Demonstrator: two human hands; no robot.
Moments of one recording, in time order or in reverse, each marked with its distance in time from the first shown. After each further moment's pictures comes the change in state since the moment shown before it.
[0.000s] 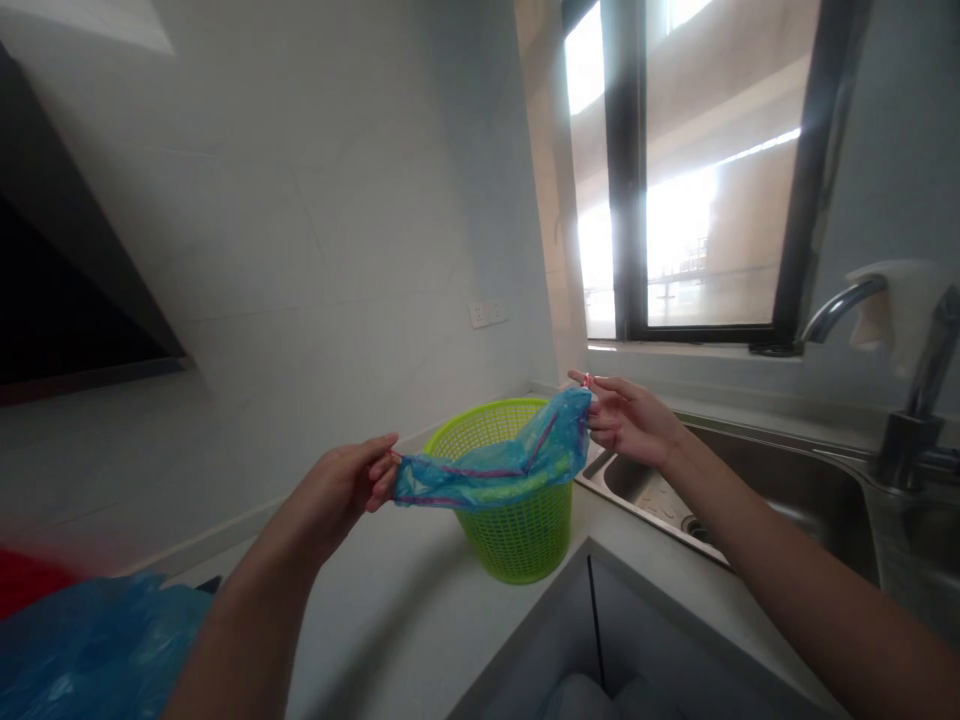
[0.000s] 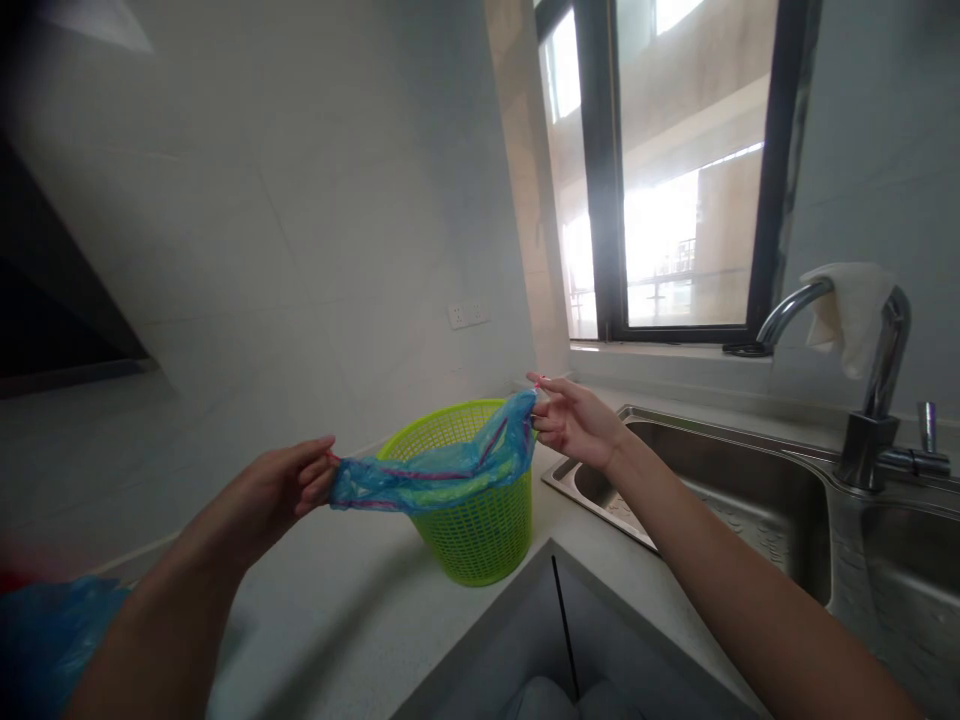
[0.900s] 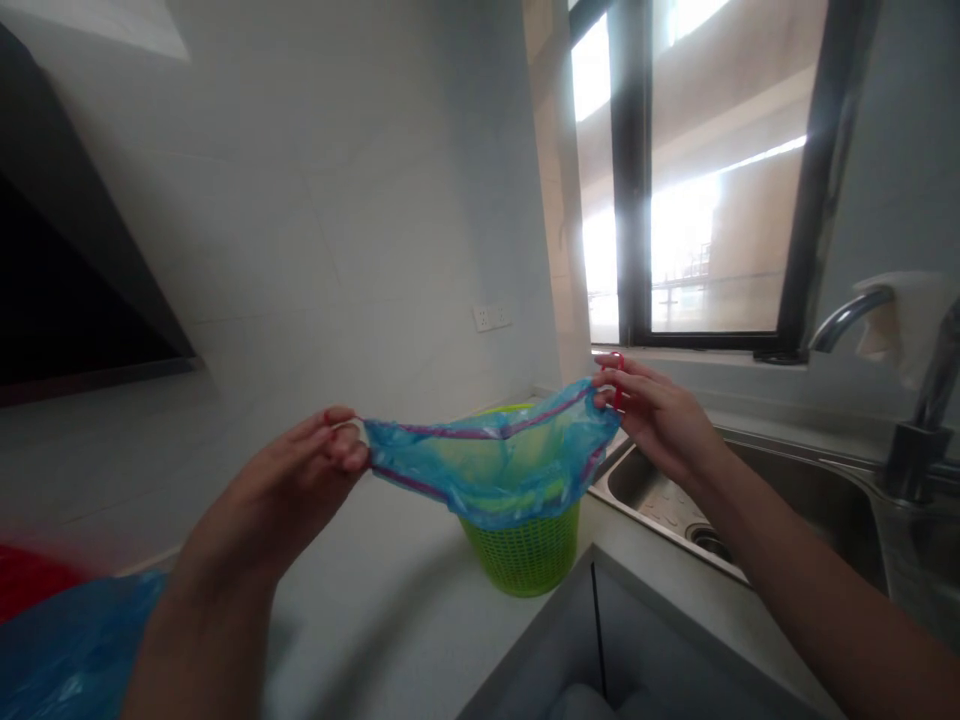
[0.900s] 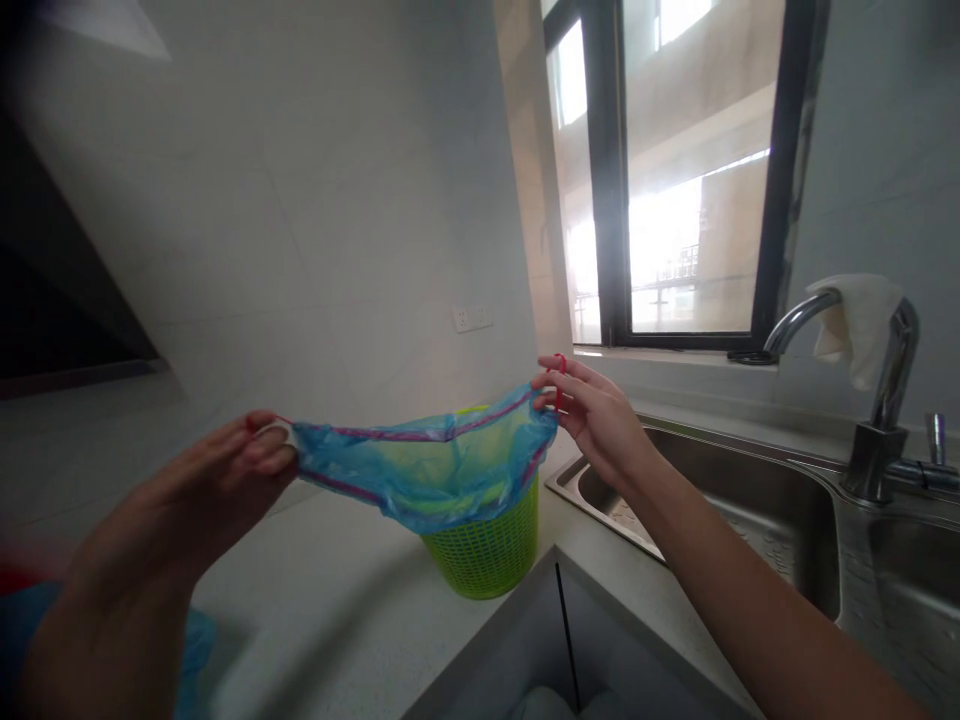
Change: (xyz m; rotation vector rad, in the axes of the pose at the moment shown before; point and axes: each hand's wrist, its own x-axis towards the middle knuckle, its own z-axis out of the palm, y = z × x) left_hand -0.030 0.030 -0.006 -0.274 0.009 0.361; right_hand -0.019 0.004 0.045 -0.289 0.262 -0.580
